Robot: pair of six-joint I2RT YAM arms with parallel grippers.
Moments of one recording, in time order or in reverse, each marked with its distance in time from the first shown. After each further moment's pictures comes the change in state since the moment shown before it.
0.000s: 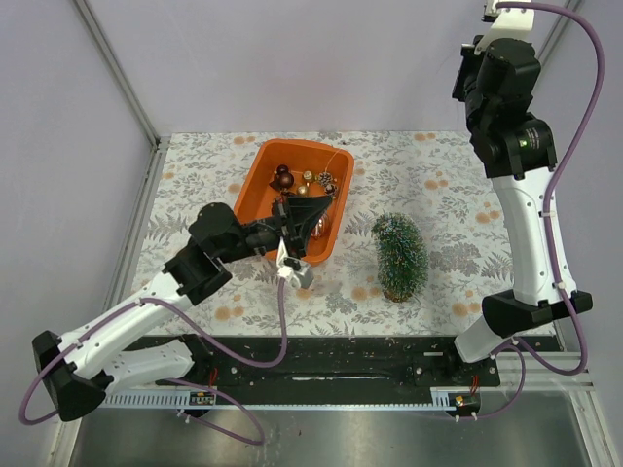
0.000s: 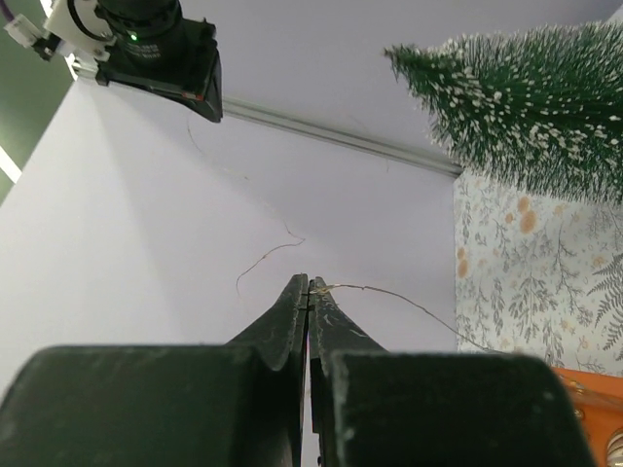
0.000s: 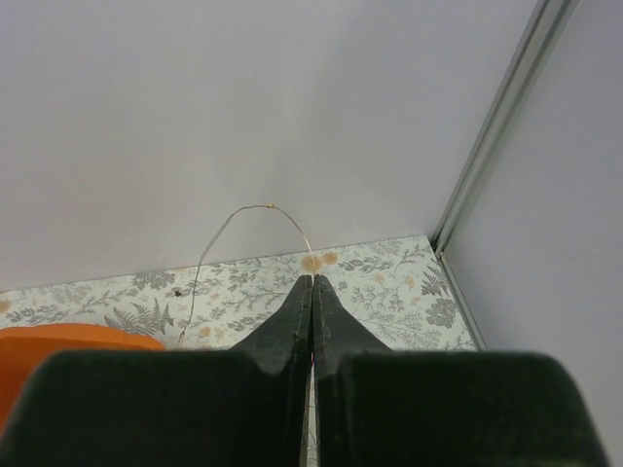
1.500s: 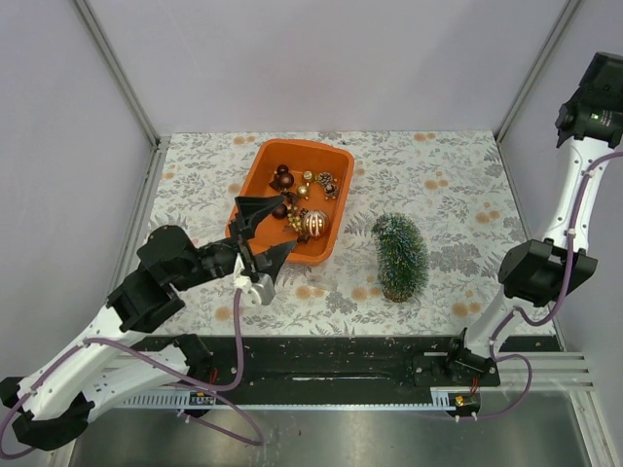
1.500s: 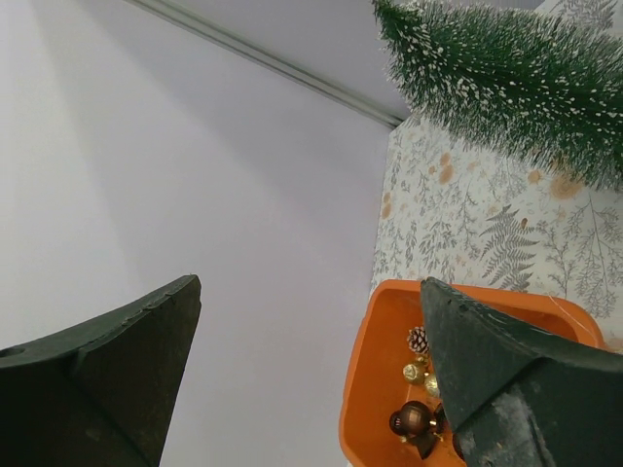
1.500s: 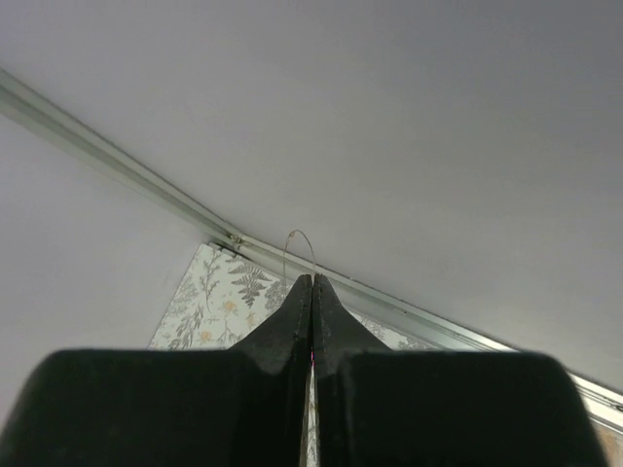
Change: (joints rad) left arm -0.008 -0.245 0.029 -0.396 -0.145 -0.162; right arm -0.684 0.259 -0.004 -0.095 0.092 0.545
